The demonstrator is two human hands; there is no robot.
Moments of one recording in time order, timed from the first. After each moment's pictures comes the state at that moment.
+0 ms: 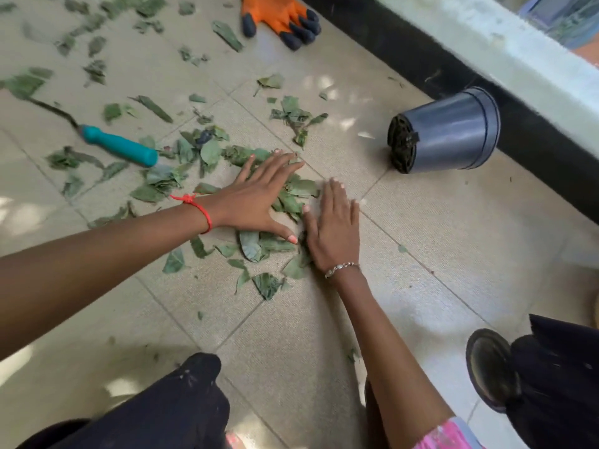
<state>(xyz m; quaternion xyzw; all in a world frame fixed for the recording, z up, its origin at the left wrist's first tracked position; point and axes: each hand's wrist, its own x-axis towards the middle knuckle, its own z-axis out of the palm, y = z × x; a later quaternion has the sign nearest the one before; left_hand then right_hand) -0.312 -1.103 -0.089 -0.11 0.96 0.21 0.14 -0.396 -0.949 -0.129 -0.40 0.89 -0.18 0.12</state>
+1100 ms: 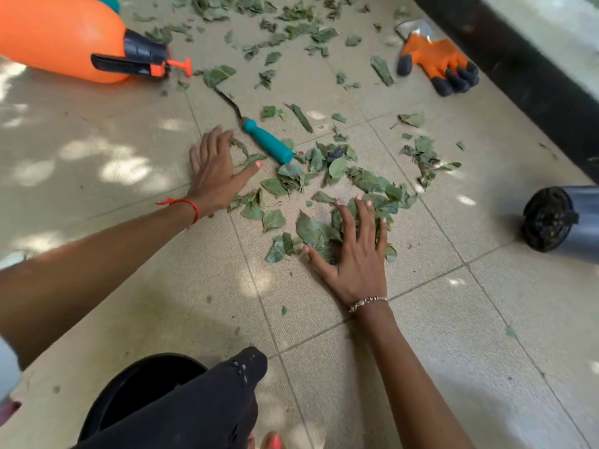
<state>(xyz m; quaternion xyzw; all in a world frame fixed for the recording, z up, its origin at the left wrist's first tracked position) -0.146 -1.197 -0.108 -0.57 0.79 0.18 -0.14 -0.321 -1.003 -0.127 -0.59 0.78 -0.20 0.07</state>
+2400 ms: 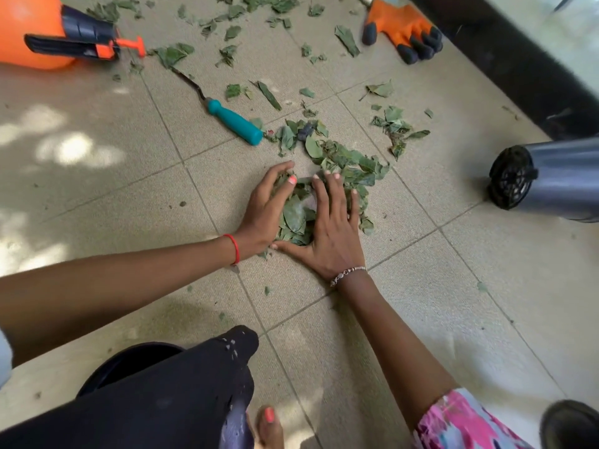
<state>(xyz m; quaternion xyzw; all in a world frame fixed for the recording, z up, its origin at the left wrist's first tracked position) -0.221 -1.089 -0.113 -0.43 0.63 0.58 -0.29 -0.319 -1.005 -0.129 -0.62 0.77 -0.15 0.06</state>
